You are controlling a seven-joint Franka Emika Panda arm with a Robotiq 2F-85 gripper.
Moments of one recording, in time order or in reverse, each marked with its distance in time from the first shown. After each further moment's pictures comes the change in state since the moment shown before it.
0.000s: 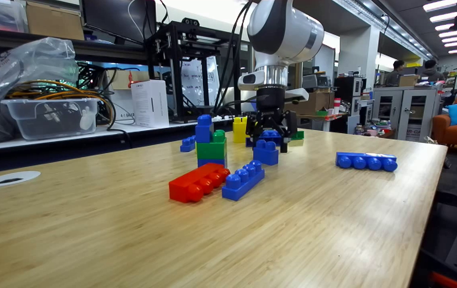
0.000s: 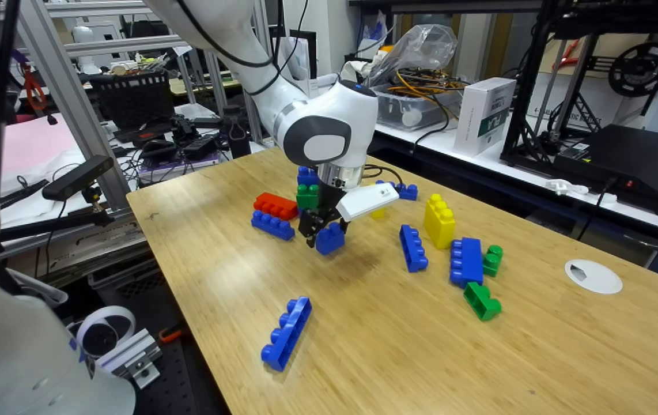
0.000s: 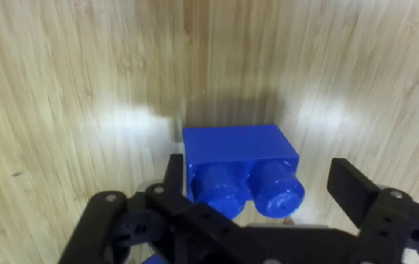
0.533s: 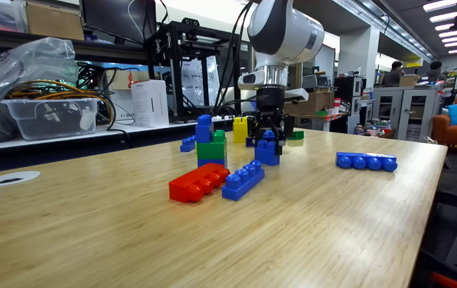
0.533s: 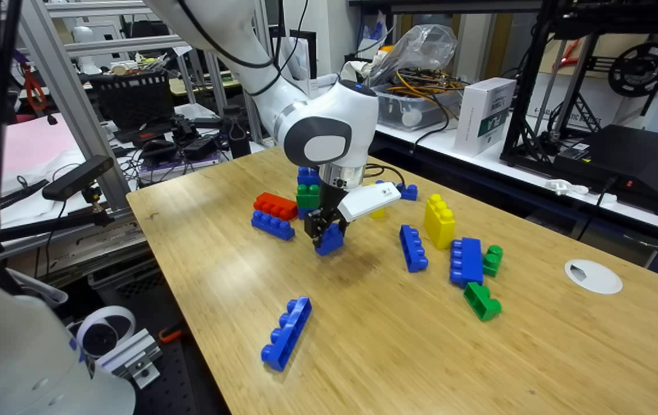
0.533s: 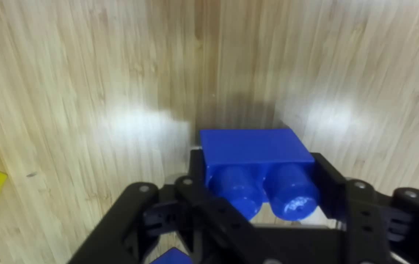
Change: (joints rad) arm -0.003 0.001 0.000 0.000 0.000 0.021 0.000
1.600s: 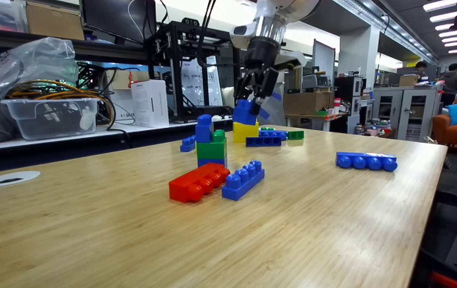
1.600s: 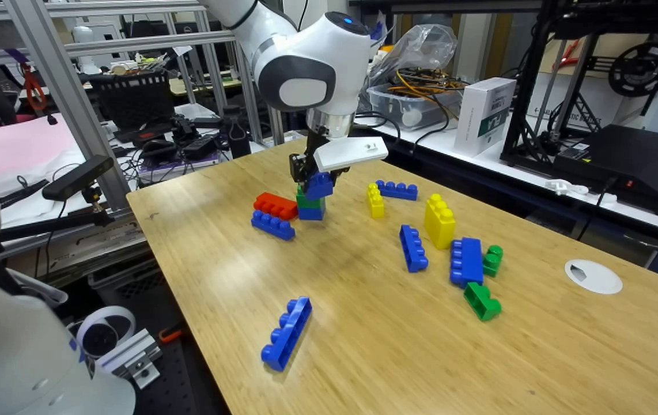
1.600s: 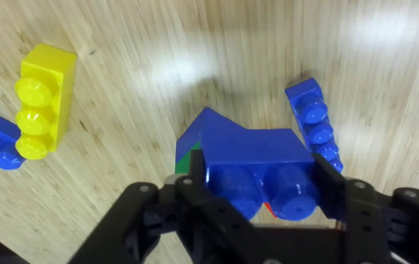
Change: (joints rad) arm -0.001 -0.215 0.048 -0.002 0.260 -0.116 0.111
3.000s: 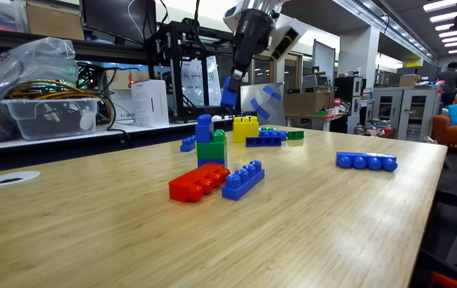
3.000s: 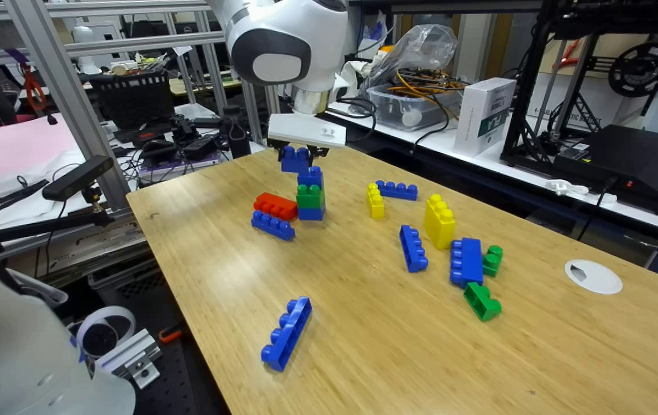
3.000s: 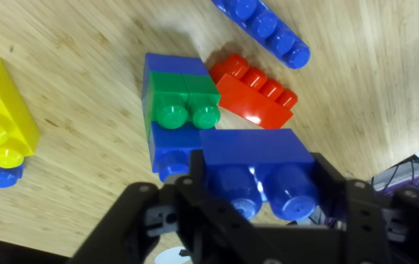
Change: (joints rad) arm 0.093 -0.094 -0.014 -0.014 0.139 -0.063 0.445
